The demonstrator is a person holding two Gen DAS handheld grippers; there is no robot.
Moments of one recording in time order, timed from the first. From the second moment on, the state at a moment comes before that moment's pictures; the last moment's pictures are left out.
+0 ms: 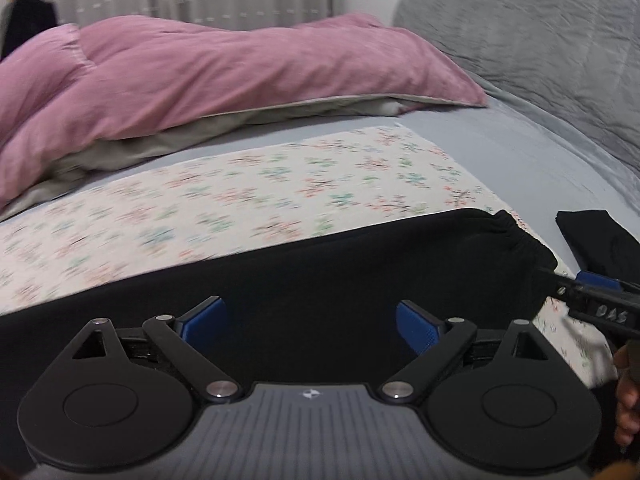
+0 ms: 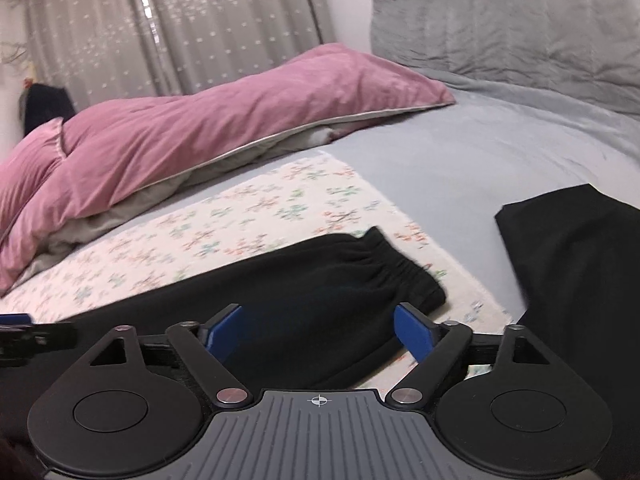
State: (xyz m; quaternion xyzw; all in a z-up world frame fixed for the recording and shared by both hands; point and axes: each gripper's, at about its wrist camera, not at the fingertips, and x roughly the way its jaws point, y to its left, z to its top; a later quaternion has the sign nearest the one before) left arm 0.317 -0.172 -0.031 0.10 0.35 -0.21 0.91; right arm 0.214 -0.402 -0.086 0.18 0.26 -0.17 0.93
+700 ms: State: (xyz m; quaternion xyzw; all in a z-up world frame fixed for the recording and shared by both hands) left arm 0.228 0.027 -0.006 -0.01 0.34 -0.06 0.94; right arm 0.184 -0.227 -0.022 0.05 0.28 -0.06 0.96
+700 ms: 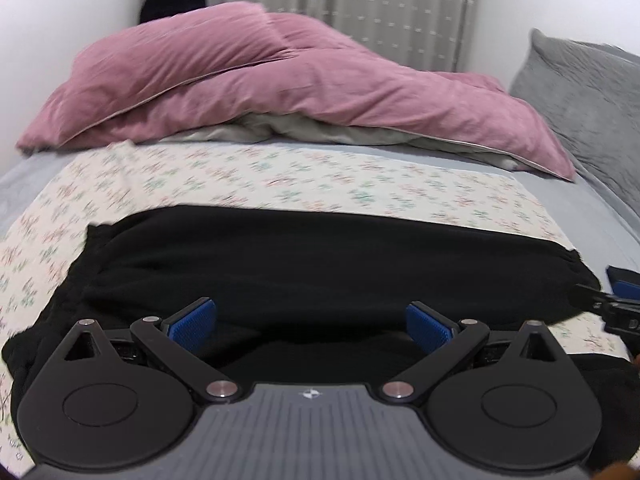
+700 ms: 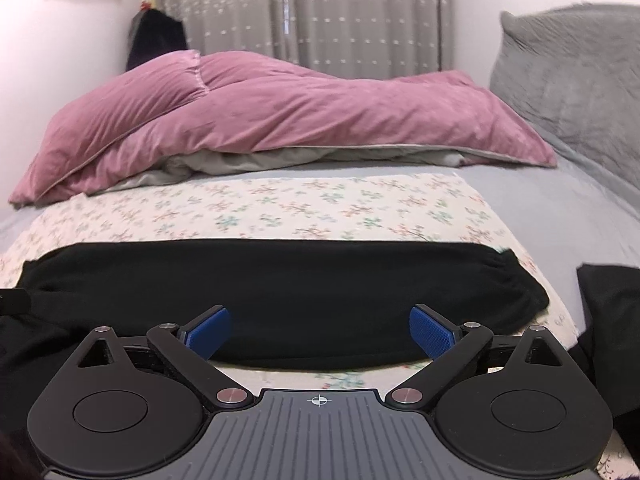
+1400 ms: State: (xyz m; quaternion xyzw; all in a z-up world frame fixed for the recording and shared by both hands) left arm 0.287 0.175 -0.062 -0.10 0.37 0.01 0.93; right arm 0.314 -0.095 -0.035 0.00 0.32 0.05 0.95
